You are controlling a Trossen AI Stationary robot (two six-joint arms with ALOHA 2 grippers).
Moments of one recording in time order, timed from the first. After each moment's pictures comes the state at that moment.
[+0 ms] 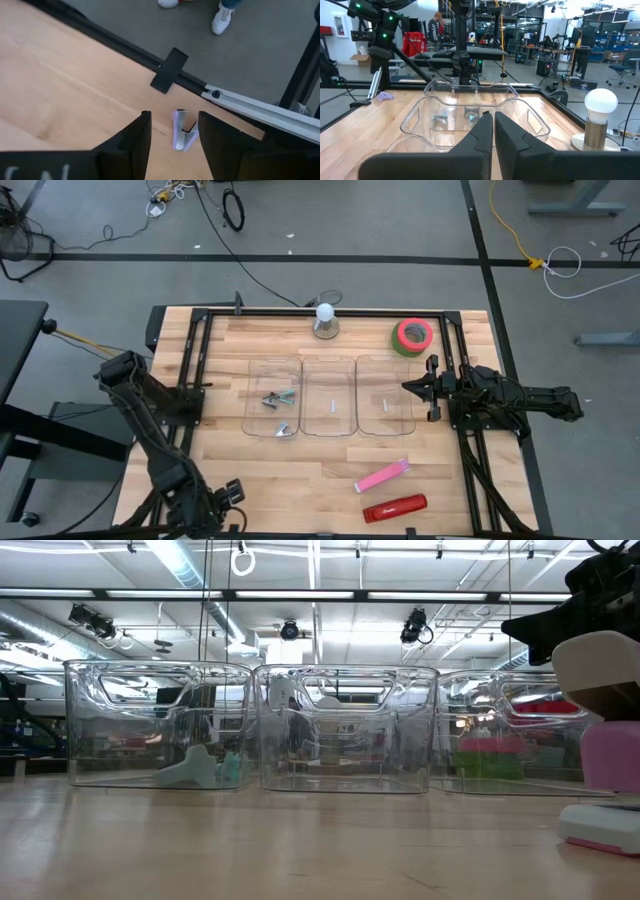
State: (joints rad) left arm -1.01 1.57 1.20 -0.75 0.07 0.07; right arm -0.06 0.00 0.02 0.03 -0.01 -0.07
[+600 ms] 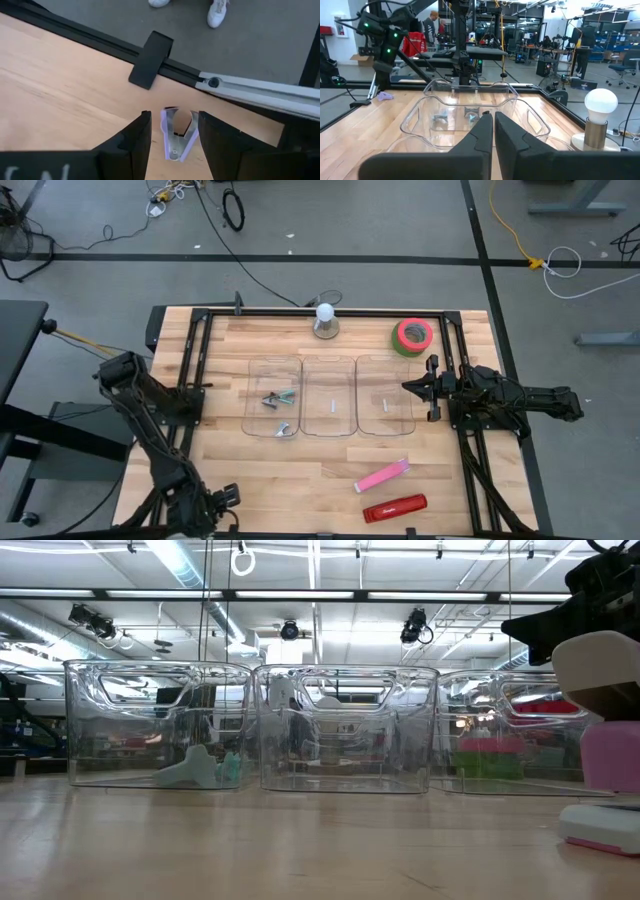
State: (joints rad) left arm -1.07 1.57 0.99 -0.51 0.05 0.12; right arm -0.06 0.00 0.02 0.03 -0.01 -0.07
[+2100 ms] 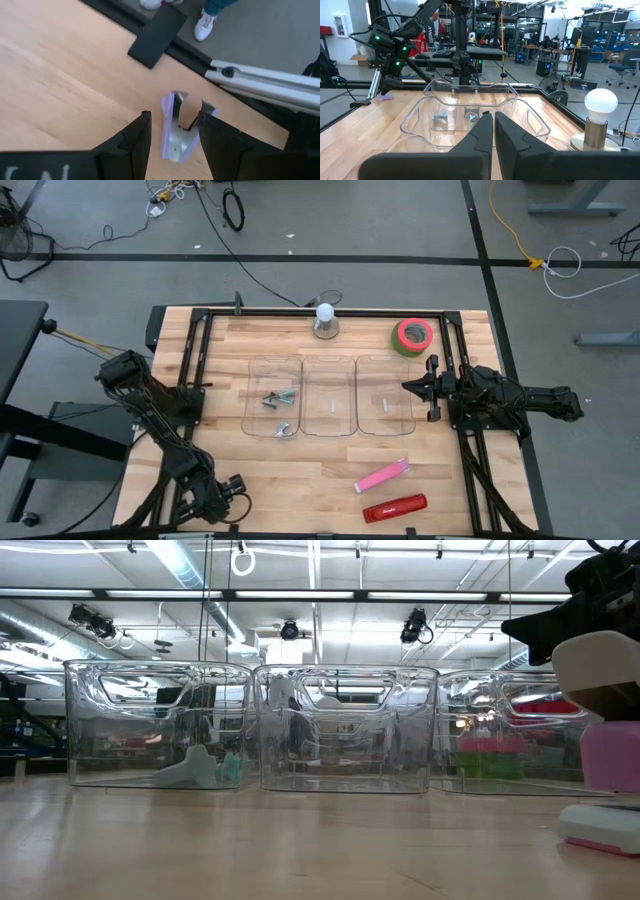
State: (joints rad) left arm -0.98 1.57 0.81 -0.30 0.20 0.00; right arm -0.06 0.00 0.02 0.03 -0.01 -0.07
